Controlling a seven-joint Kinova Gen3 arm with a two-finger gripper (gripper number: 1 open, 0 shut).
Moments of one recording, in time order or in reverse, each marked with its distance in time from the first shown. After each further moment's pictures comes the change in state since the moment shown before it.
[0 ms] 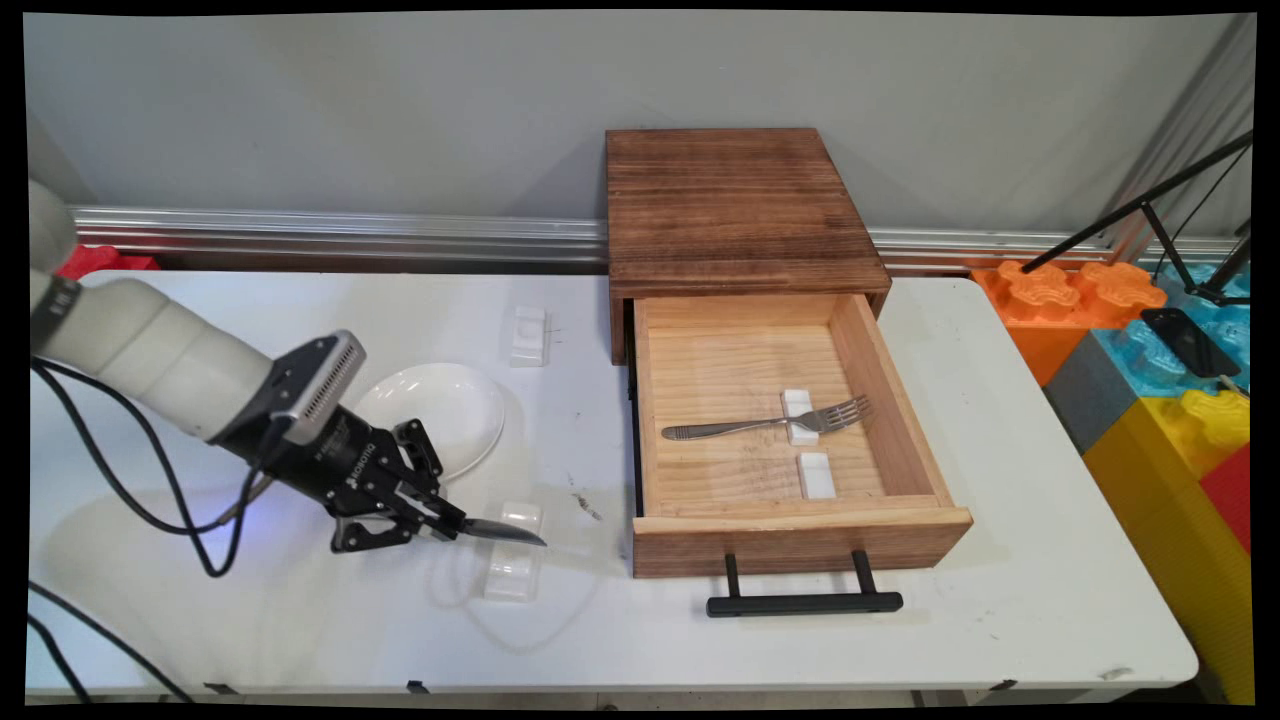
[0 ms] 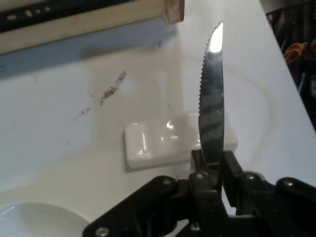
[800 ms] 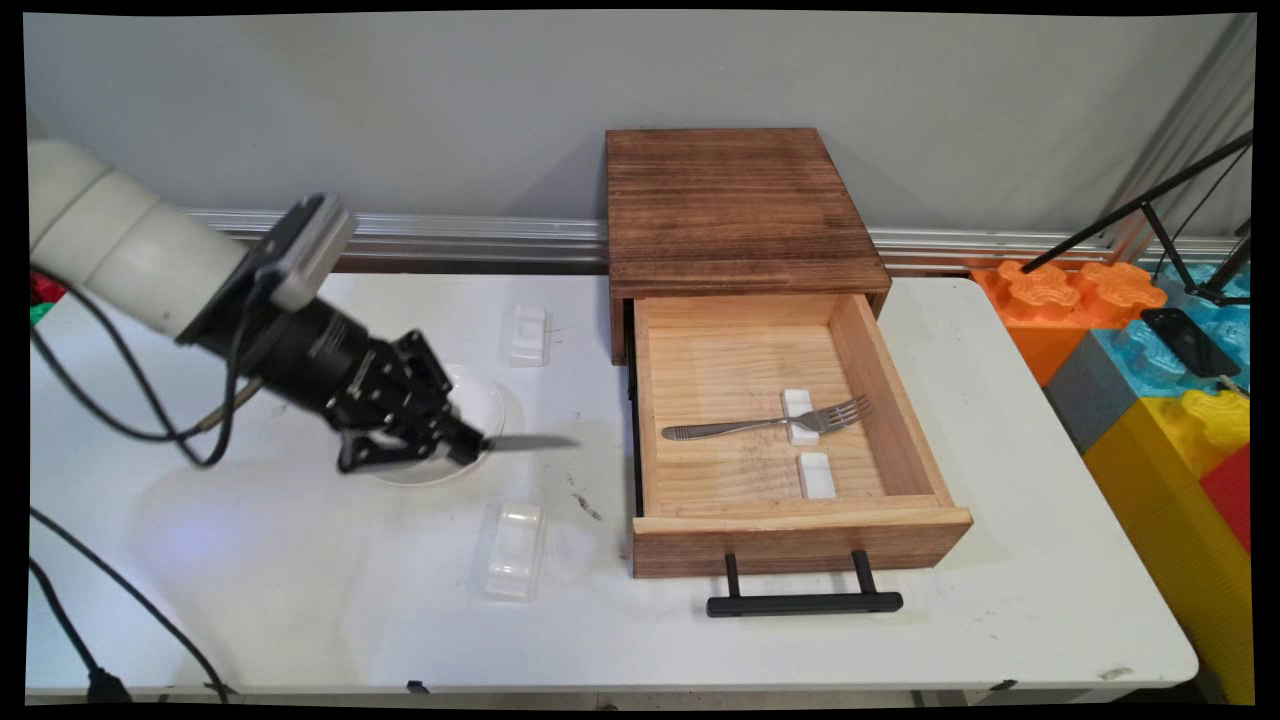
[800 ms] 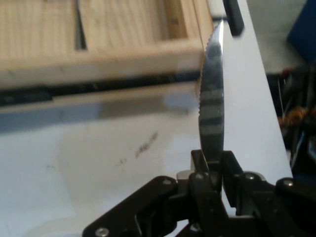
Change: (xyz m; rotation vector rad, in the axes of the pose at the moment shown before) arm 0.079 -0.016 -0.064 0.050 0.044 -0.135
